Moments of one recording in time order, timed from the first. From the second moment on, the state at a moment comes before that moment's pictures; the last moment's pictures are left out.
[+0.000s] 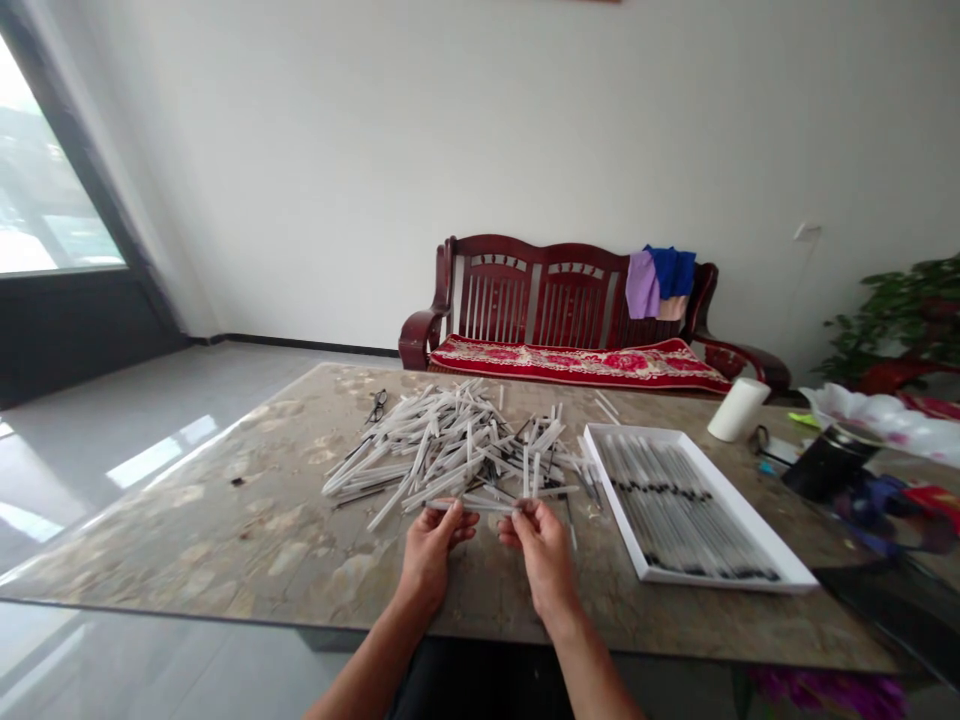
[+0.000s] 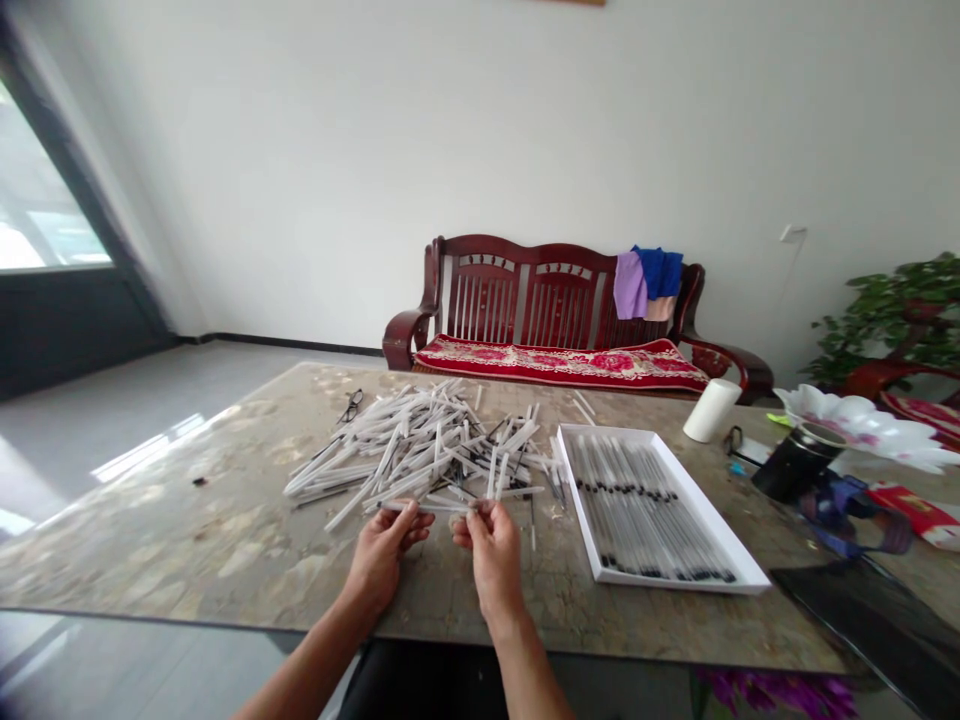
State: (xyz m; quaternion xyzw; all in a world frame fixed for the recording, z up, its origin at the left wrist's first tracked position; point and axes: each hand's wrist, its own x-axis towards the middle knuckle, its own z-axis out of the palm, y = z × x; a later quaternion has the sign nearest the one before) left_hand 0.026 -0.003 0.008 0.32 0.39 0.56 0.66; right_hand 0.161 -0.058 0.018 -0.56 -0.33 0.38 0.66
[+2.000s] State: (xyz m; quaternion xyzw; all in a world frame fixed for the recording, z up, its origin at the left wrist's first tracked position) left_hand 0.021 0.077 0.004 0.85 0.37 0.30 0.24; right_hand 0.391 -0.007 0.060 -0.84 -0.50 -0.07 0.20
